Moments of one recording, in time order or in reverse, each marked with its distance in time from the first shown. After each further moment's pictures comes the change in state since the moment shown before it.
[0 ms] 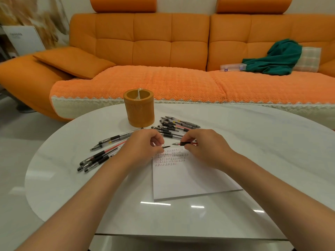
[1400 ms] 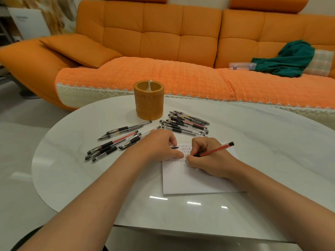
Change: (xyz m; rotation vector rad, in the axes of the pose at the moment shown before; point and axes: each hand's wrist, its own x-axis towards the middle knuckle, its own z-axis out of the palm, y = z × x) left_hand 0.015 -0.009 0.017 0.176 -0.189 0.017; right_hand -0.016 -0.006 0.028 0.594 -0.139 -0.001
